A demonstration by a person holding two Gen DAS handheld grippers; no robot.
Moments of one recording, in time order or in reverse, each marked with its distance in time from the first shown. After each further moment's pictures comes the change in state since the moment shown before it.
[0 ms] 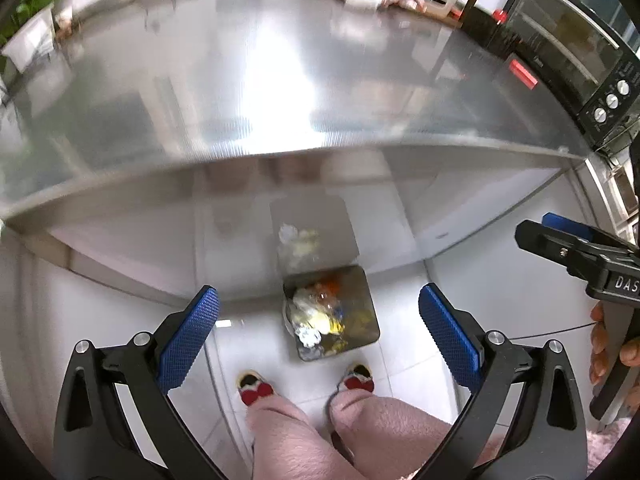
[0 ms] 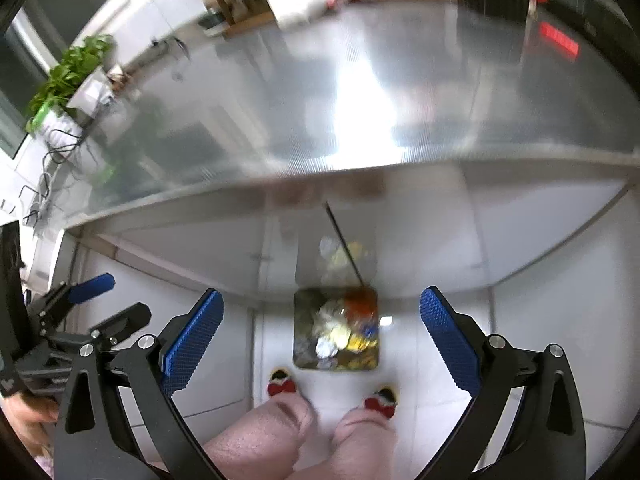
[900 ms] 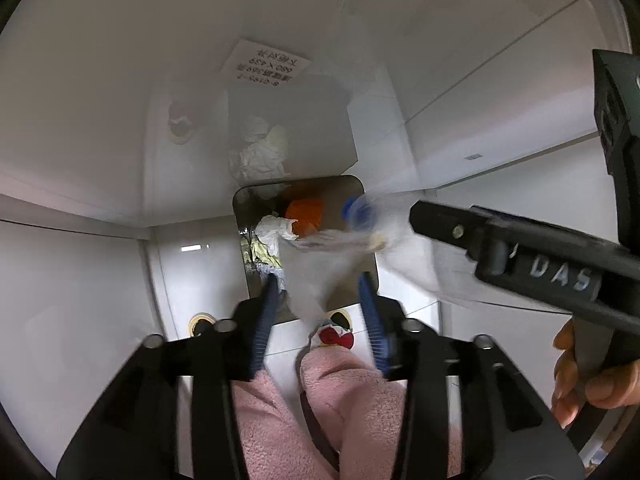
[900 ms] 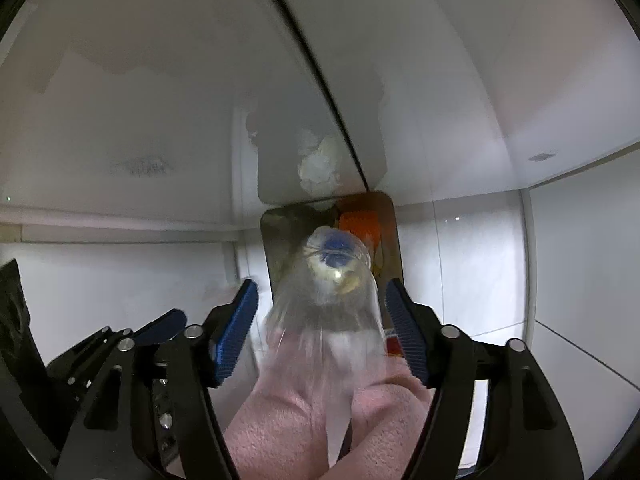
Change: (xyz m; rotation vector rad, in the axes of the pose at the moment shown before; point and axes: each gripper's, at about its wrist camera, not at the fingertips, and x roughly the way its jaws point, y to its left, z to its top) left arm 0.207 -0.004 -0.071 -0.081 0.317 -0.093; right arm 0.237 -0.026 -0.063 0.164 0.373 -0.016
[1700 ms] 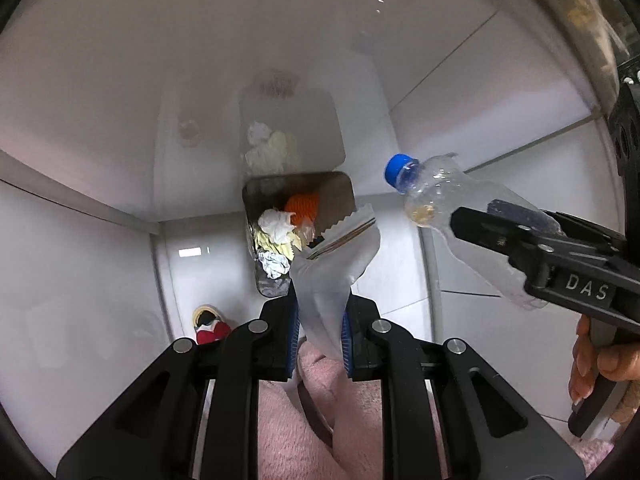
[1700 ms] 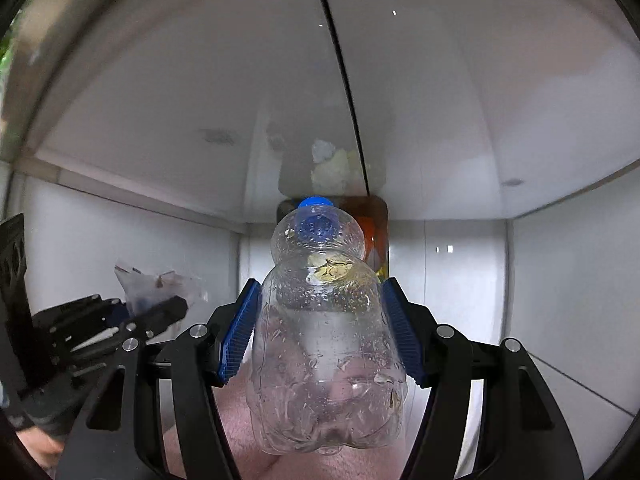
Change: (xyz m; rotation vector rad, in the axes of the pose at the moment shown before) left arm -0.047 0.001 -0.033 0.003 -0.036 -0.023; right arm -0.046 0.013 -0.038 -0.146 -0.063 -0.019
